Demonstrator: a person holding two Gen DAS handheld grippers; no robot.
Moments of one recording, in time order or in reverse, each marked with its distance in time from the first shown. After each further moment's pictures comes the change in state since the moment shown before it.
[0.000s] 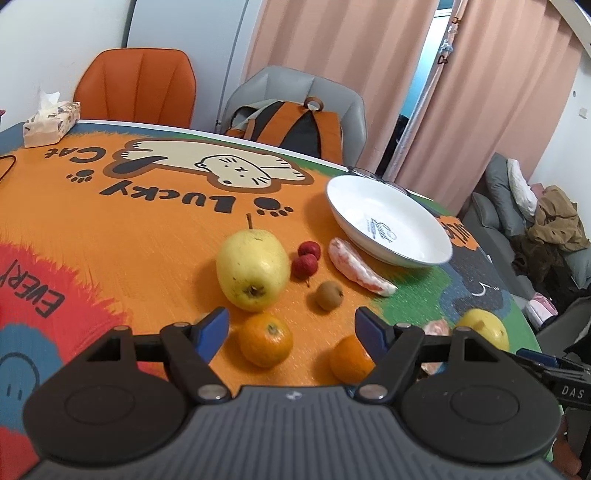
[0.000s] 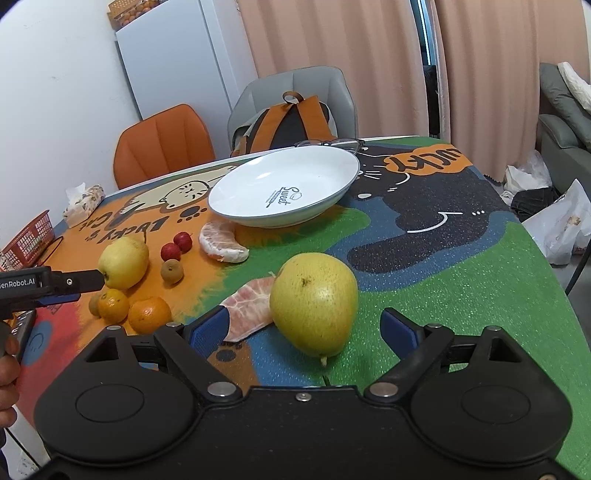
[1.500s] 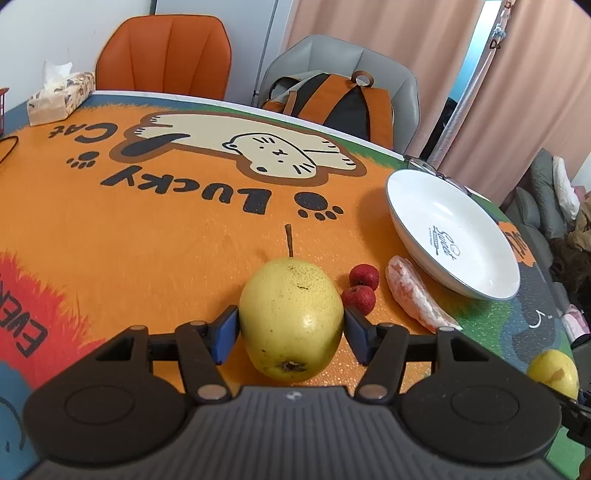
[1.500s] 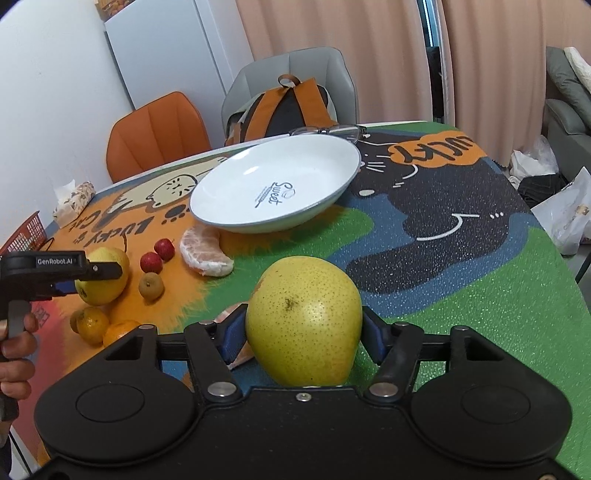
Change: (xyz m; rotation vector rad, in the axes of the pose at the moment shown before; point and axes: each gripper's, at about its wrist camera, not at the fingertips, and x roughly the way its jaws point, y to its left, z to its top) left arm 0.068 0.014 0.037 -0.076 0.107 0.111; right arm 0.038 -0.009 0.023 0.016 0.062 0.014
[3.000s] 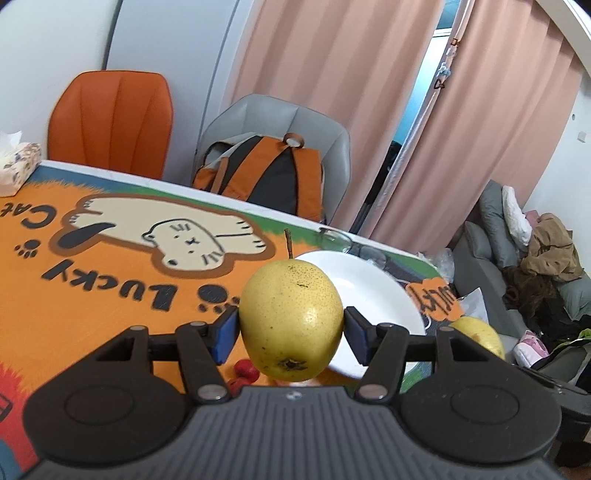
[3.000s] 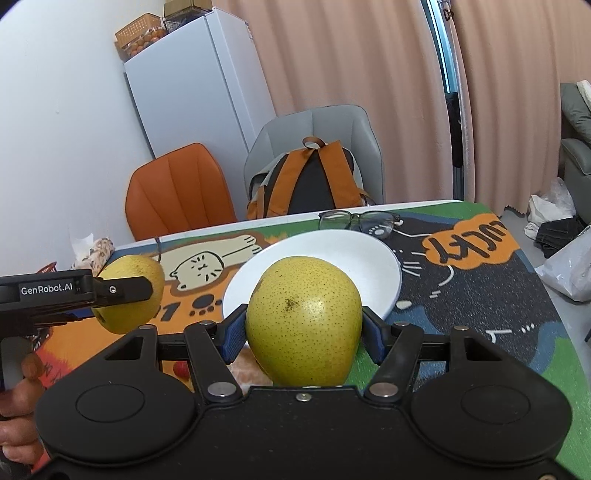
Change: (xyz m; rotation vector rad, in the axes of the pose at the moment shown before) left arm -0.037 -0.072 0.051 0.050 -0.162 -0.145; right arm 0.005 0.023 0.075 -0.018 -0.149 0.056
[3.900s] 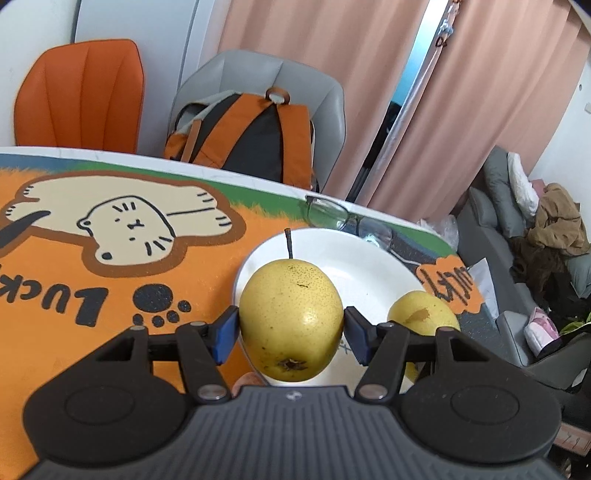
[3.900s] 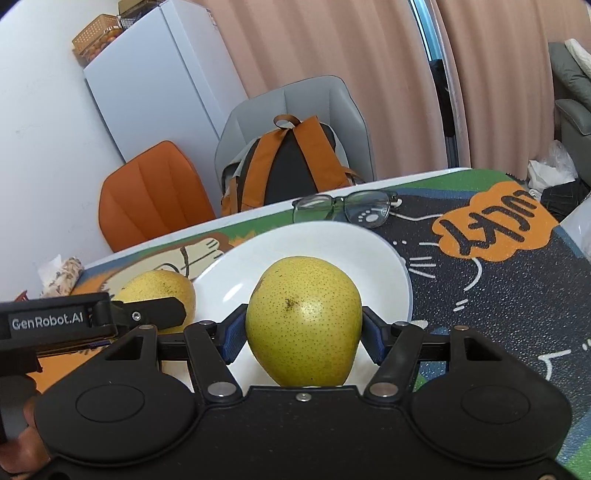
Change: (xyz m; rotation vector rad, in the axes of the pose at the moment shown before) left arm 0.105 -0.025 0.008 0.031 0.134 0.000; right arm 0.099 -0.030 0.005 0.112 0.046 -0.009
